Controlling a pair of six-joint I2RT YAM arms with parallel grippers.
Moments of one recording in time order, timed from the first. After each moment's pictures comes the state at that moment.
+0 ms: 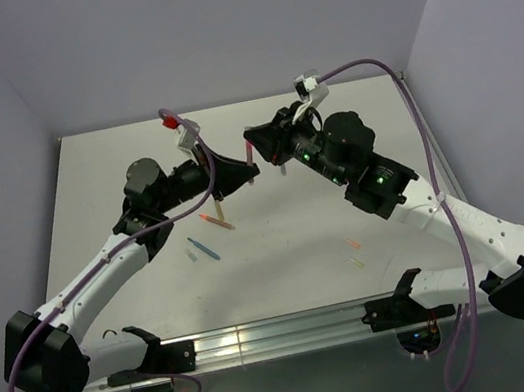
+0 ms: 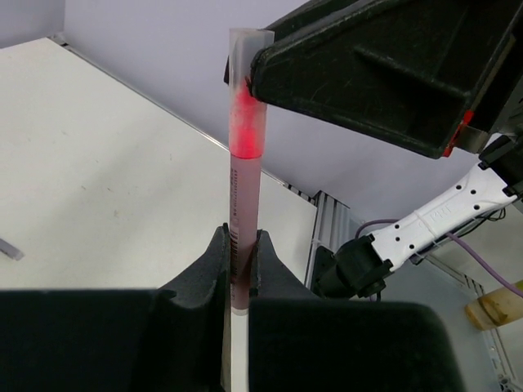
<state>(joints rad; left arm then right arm) -0.56 1.23 0.91 0.47 0.69 -0.58 0.79 1.14 1.18 0.00 0.09 0.41</state>
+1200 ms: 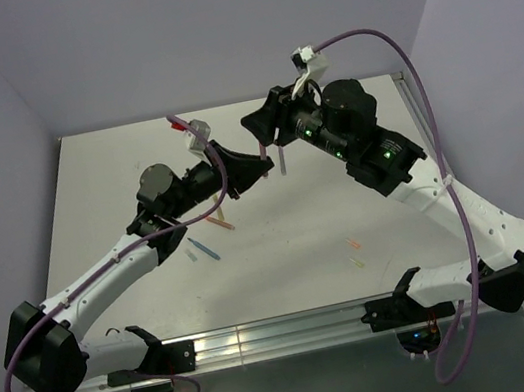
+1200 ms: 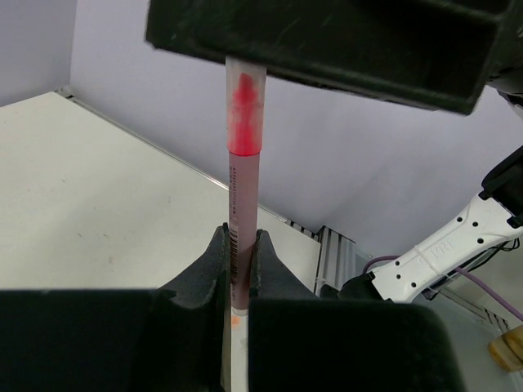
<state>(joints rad) -0.69 1.26 0.91 0.59 0.51 -0.56 0.71 1.22 1.44 -0.25 0.02 0.41</state>
